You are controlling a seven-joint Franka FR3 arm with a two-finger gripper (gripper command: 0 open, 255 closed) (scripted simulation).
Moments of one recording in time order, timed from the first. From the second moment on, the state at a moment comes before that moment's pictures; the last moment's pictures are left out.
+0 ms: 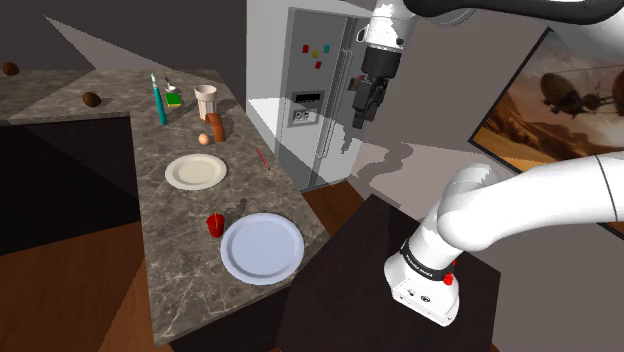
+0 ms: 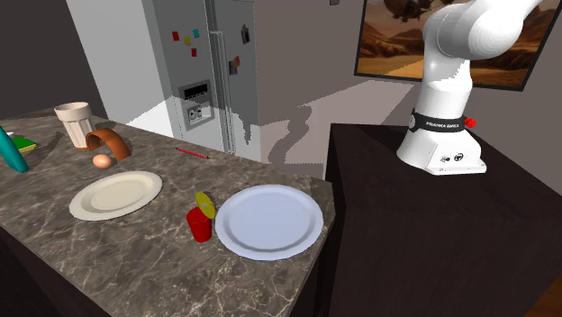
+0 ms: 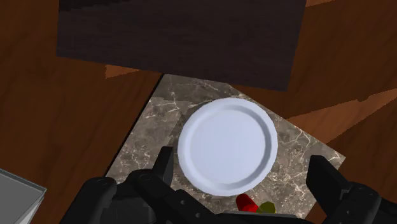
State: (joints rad) arm 0.02 -0.76 -0.06 -2.42 0.11 1.54 -0.14
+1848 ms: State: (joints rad) arm 0.13 0.14 0.17 -2.20 0.10 2.20 0.15
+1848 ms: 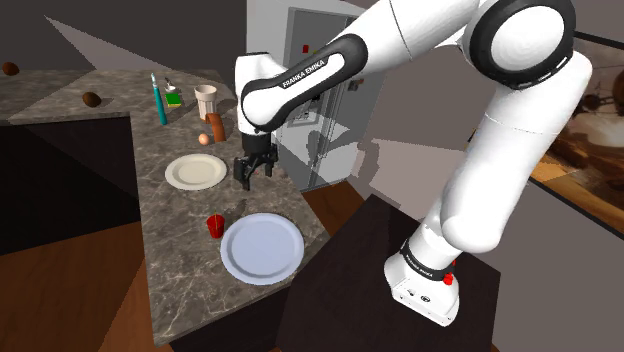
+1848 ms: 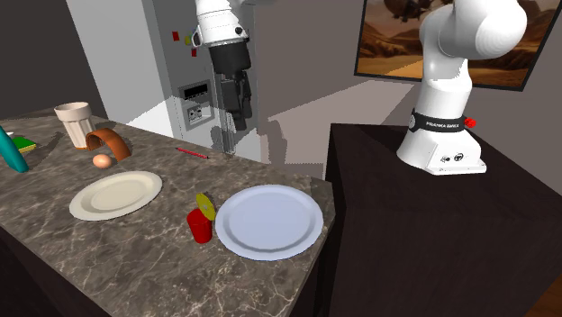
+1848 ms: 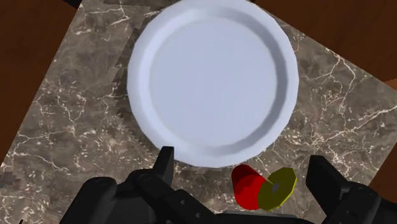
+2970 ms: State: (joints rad) arm 0.26 0.81 0.13 -1.59 -0.03 2.22 0.32
